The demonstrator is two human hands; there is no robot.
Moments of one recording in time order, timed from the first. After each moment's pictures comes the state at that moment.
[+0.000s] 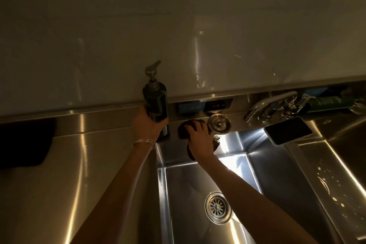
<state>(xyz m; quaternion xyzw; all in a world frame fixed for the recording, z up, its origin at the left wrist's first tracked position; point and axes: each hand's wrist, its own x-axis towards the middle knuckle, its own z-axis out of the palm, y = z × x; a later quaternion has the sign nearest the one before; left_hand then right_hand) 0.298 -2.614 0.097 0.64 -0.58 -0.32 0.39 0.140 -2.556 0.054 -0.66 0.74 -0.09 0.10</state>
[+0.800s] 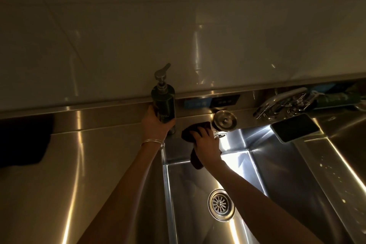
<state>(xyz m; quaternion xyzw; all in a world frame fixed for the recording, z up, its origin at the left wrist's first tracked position) 0.295 -2.612 0.080 0.62 -0.58 -0.35 0.40 0.140 -2.547 0.018 -0.66 0.74 -0.06 0.12</state>
